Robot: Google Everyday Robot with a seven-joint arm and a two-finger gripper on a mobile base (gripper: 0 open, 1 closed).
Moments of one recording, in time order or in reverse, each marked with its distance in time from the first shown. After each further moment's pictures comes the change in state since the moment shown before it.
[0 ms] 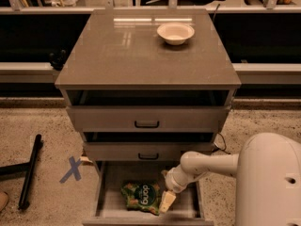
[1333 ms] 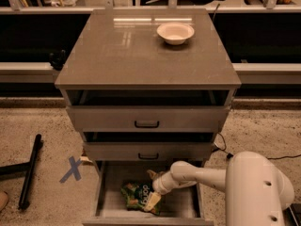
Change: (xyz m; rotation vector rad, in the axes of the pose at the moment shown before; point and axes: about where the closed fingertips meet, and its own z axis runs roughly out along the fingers) arm -0.023 -0.044 0.098 0.078 -0.196 -0.119
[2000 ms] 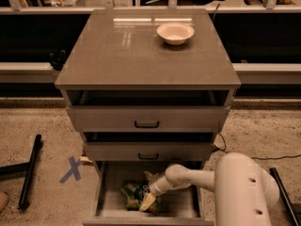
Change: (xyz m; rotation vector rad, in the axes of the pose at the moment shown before) arm 0.005 -0.010 0.040 0.022 -0.005 0.023
